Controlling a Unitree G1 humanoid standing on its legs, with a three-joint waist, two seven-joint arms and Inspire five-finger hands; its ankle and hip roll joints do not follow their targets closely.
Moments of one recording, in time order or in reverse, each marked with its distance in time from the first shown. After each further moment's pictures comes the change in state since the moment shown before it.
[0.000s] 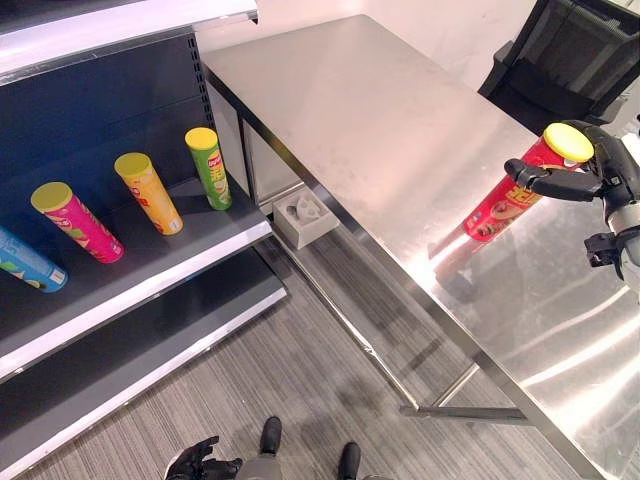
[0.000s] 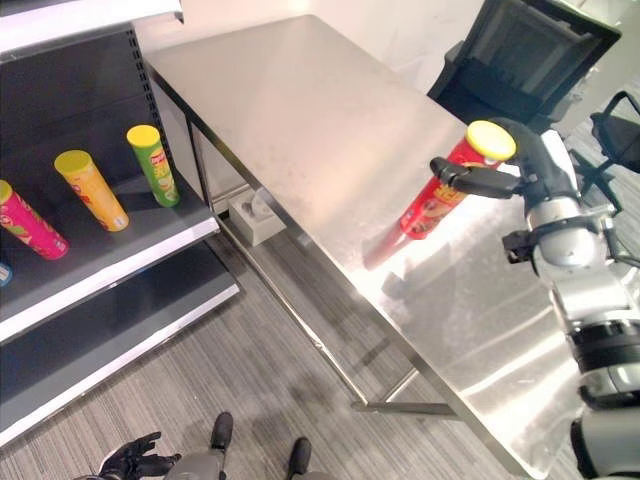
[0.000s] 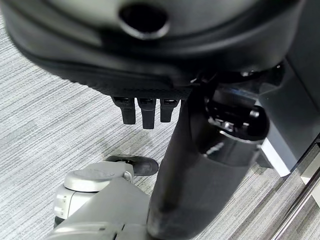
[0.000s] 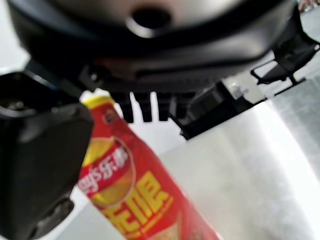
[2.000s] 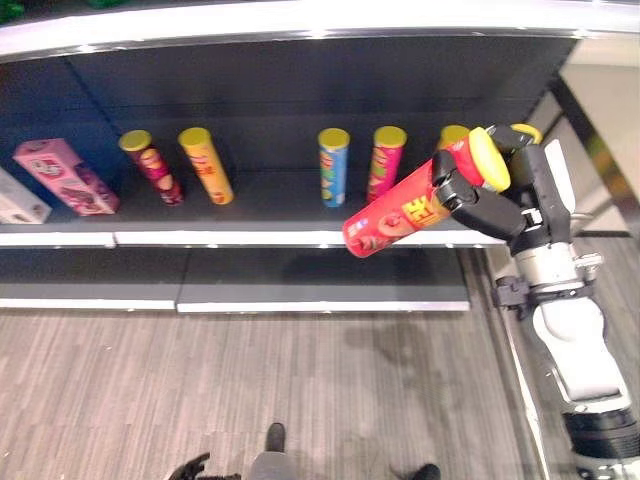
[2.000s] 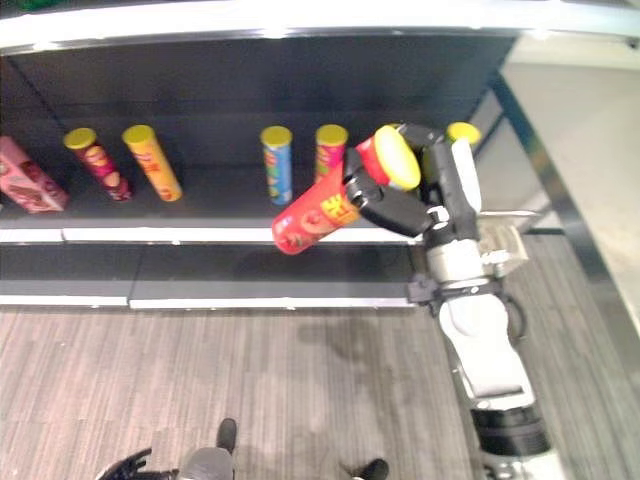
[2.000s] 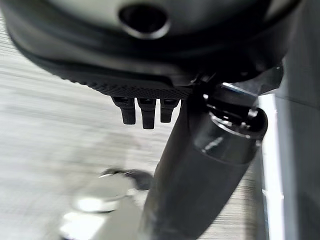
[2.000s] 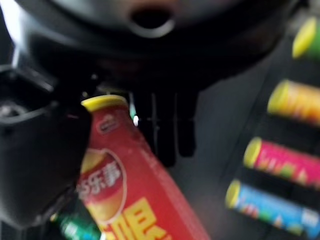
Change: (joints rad) left arm 0.041 -0.041 0.099 -0.065 0.042 0.008 0.028; right arm 0.402 0.539 -0.255 -0.760 -0.247 -0.099 -0.010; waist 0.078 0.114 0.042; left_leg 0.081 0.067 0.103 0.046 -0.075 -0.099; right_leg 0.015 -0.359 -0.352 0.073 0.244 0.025
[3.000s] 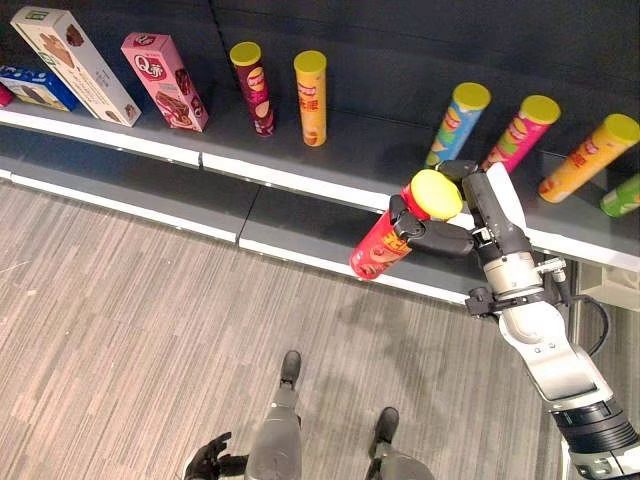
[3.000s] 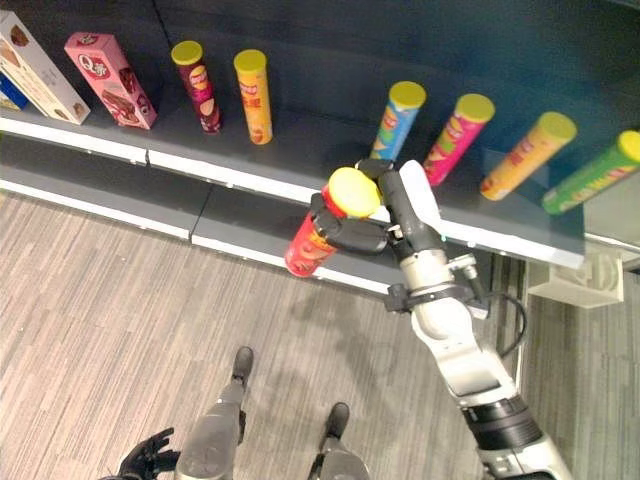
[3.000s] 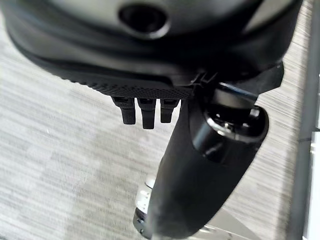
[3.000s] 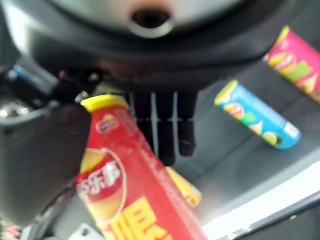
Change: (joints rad) left arm 0.008 -0.065 -0.061 -0.004 -0.043 0.007 0.038; right arm -0.044 -0.080 0.118 0.094 -0.268 0.034 -0.104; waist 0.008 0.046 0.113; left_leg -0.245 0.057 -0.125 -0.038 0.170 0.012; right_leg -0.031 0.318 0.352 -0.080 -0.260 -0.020
